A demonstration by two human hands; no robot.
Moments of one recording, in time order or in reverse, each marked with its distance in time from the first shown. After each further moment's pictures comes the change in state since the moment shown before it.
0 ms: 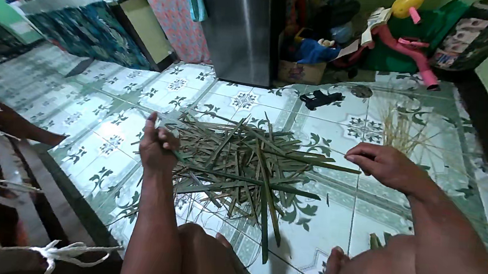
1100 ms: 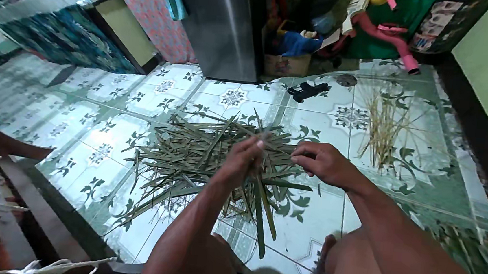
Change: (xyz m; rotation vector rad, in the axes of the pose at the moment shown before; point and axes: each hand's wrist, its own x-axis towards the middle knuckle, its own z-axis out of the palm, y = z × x) left_hand -0.084 -0.092 0.148 0.322 -0.624 -0.580; right_hand 0.008 -0.058 0.059 0.333 -0.103 -0.062
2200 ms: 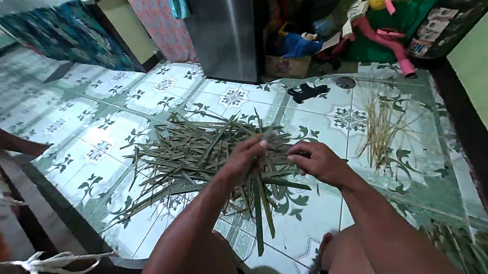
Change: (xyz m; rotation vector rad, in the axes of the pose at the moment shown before) left_hand -0.003 -0.004 -0.003 0.027 -0.011 -0.014; right_hand 0.003 -0.008 0.014 0.055 -0.035 0.087
